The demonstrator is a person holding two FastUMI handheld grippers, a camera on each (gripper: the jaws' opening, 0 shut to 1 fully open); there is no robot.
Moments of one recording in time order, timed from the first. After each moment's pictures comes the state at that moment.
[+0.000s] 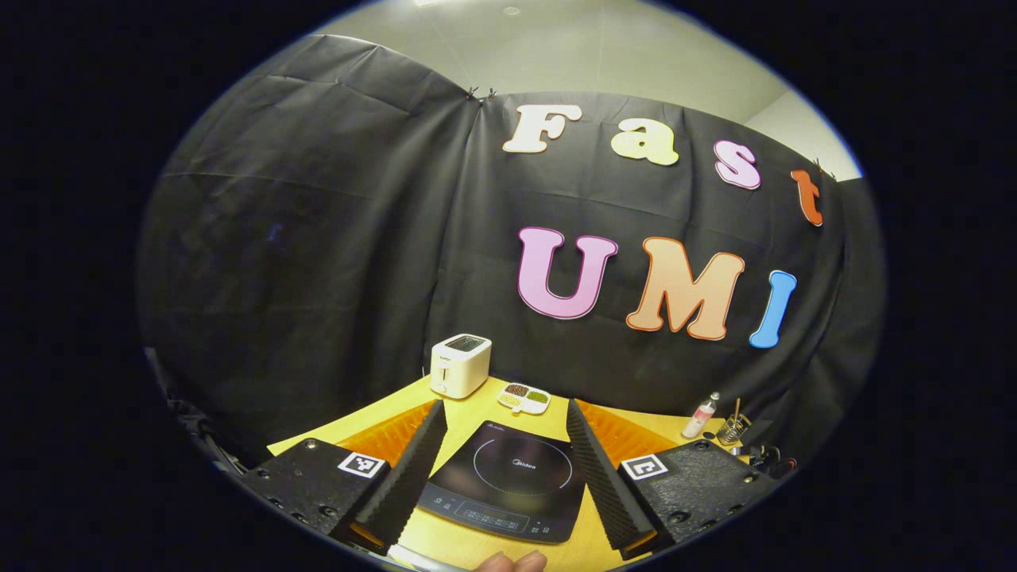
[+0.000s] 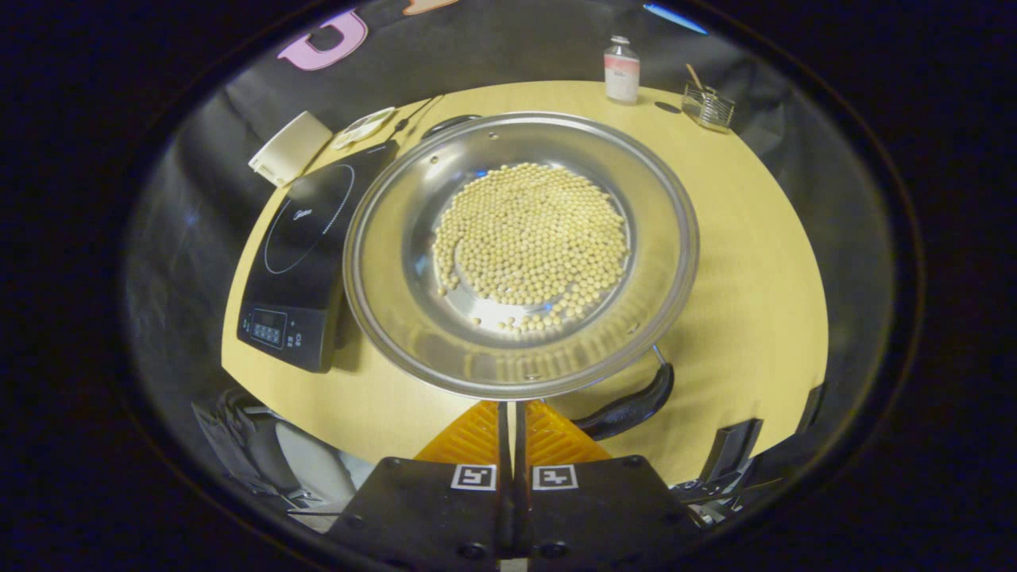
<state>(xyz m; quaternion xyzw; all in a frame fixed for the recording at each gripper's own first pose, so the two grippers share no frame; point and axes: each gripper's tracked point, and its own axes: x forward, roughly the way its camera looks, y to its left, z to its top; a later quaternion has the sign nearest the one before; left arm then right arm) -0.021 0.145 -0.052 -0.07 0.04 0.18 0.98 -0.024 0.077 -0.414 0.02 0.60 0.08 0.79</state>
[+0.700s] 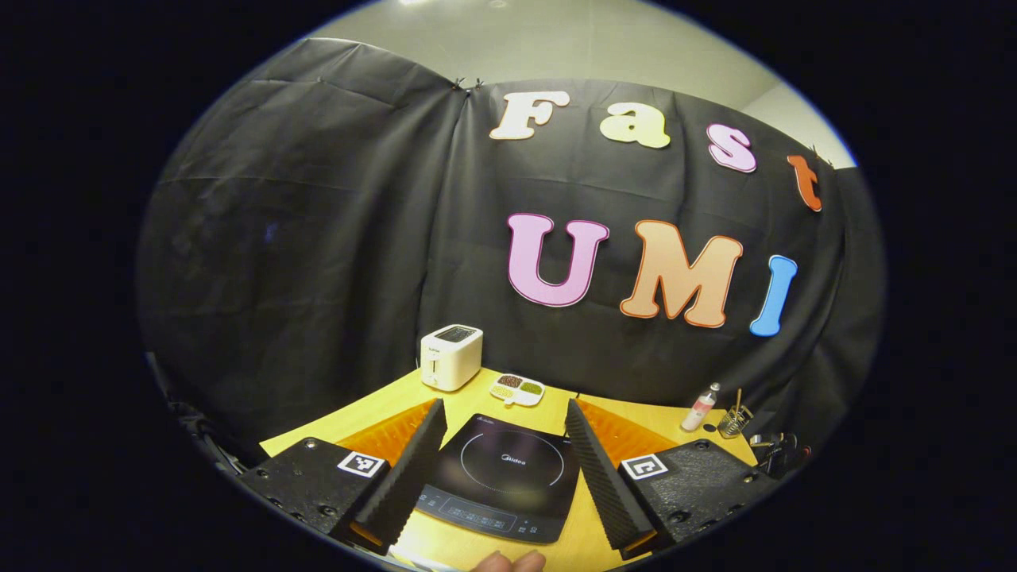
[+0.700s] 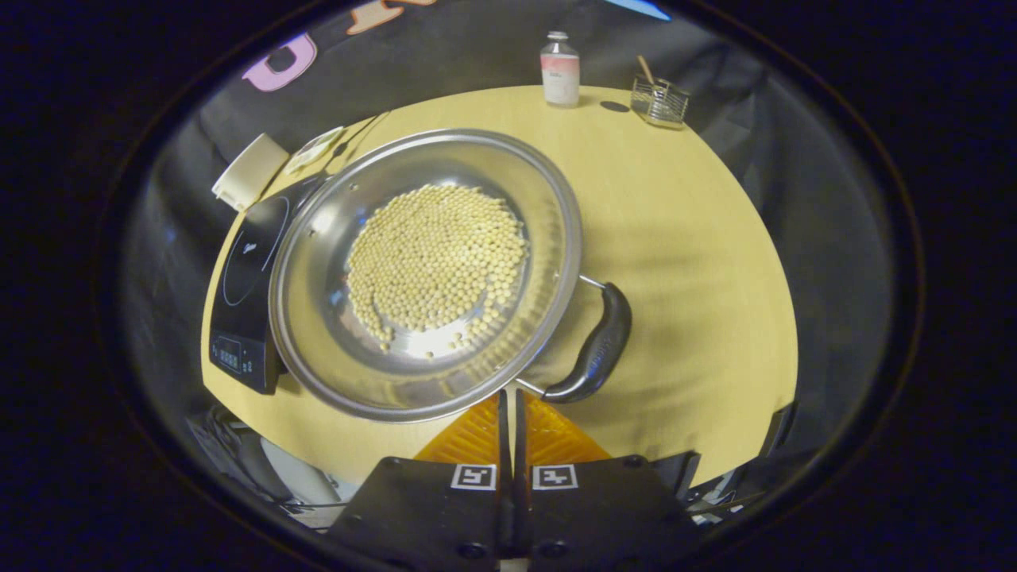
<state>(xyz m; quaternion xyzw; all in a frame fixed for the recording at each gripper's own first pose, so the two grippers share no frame) 0.006 0.117 -0.064 -0.06 0.07 0.17 0.98 0.020 -0.002 -0.419 0.02 0.59 0.03 0.80</state>
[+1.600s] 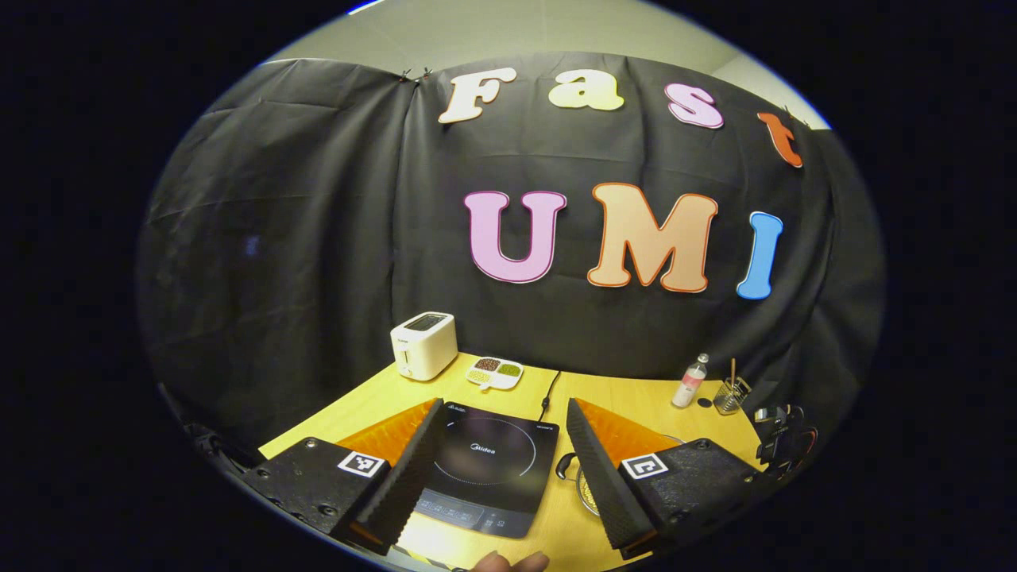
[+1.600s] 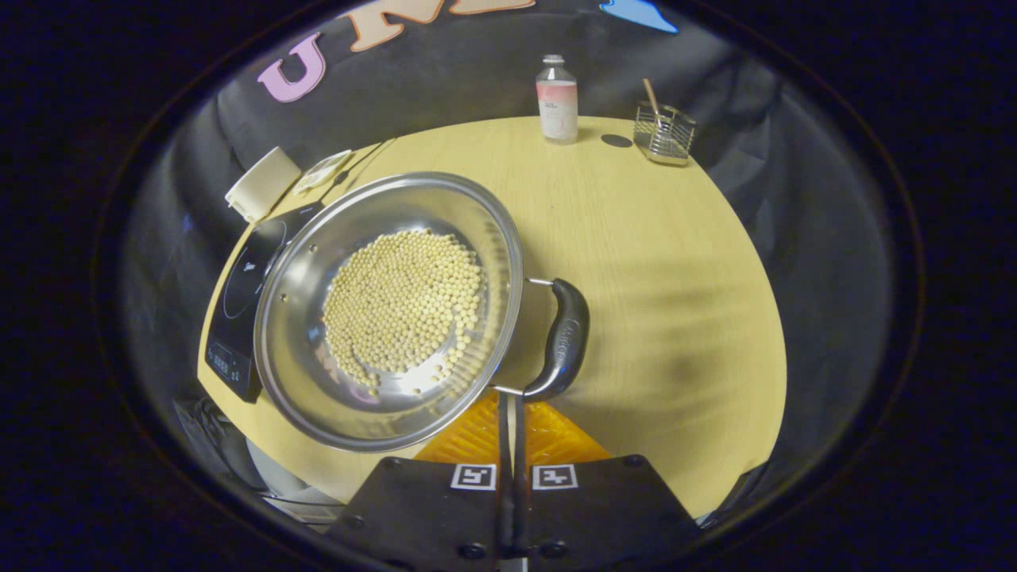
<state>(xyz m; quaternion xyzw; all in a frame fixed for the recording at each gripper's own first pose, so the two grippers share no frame) 0.046 0.042 -0.077 -0.02 0.12 0.15 0.98 0.071 -0.038 -0.419 0.01 0.54 0.08 0.84</state>
